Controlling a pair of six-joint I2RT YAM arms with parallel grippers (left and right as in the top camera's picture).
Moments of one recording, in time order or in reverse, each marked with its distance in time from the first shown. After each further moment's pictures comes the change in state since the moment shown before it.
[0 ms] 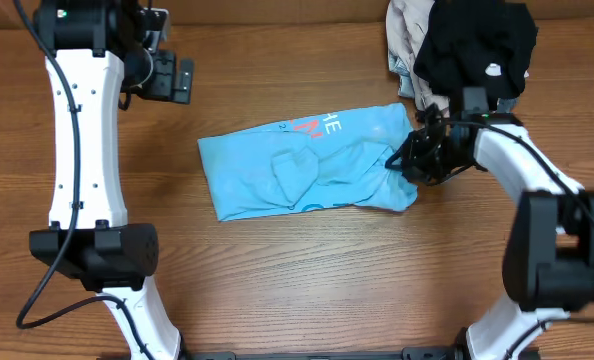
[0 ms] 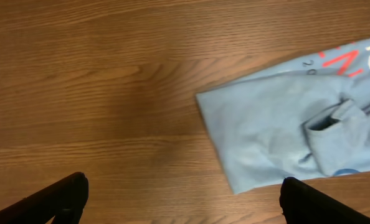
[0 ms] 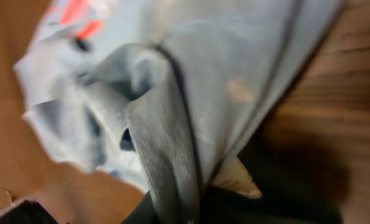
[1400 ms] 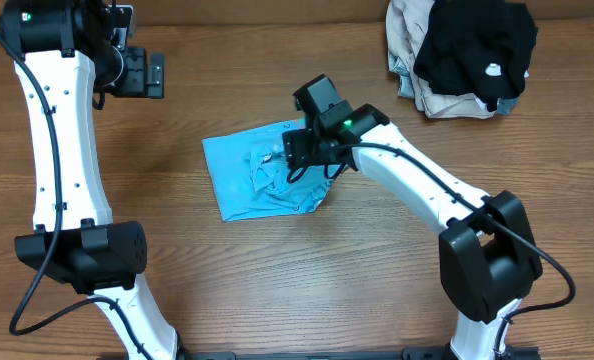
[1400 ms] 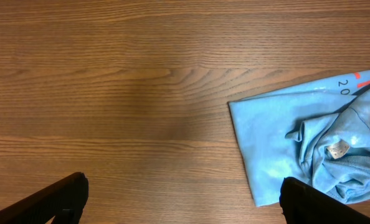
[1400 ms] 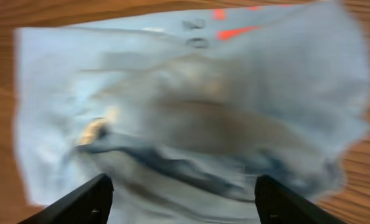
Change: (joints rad) left arm 0.090 0.000 0.000 0.032 -0.003 0.000; right arm 0.561 0.088 0.302 0.023 0.561 0.161
